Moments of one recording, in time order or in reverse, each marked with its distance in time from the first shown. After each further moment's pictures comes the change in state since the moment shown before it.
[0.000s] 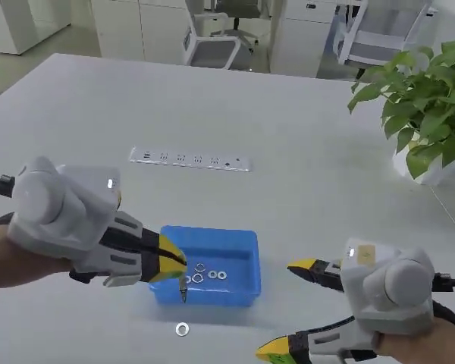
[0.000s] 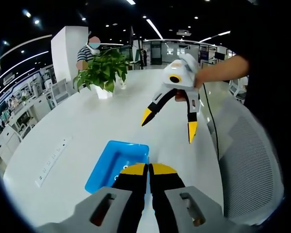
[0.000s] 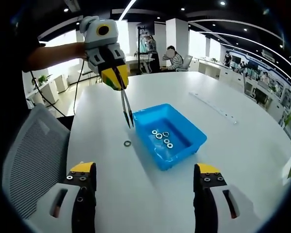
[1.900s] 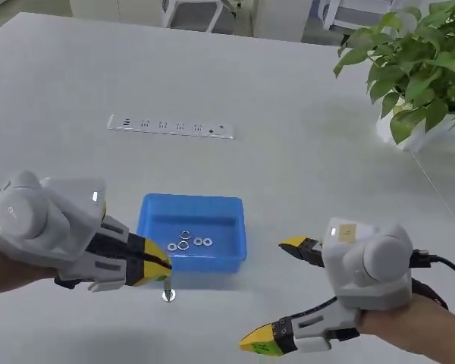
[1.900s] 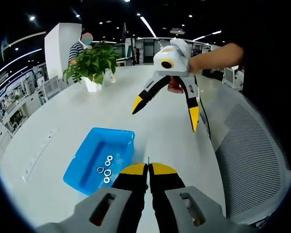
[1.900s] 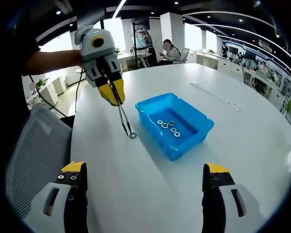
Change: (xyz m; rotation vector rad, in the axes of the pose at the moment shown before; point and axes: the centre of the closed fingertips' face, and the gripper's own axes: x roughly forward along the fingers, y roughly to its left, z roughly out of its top) left arm 0.026 -0.022 -0.039 0.008 0.018 -0.074; right arm 0.007 0.013 -0.020 0.066 0.042 0.006
